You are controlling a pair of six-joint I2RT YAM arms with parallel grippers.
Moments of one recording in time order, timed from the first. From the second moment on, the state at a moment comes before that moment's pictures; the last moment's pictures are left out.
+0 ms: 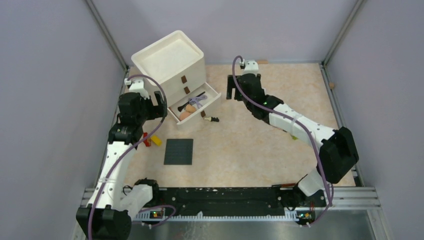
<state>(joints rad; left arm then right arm) -0.05 0.94 0.93 -0.42 0.02 -0.18 0.70 1.57 1.27 -0.05 0.41 0.35</state>
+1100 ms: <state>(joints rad) -0.05 0.95 0.93 -0.42 0.03 -0.18 0.49 1.52 1.13 -0.62 0.44 0.38</state>
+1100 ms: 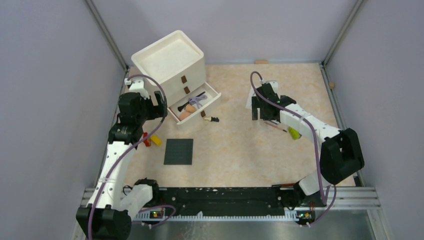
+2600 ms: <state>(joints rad) -0.05 0.96 0.93 -0.42 0.05 -0.18 0.19 1.63 1.05 -0.48 0.07 0.27</state>
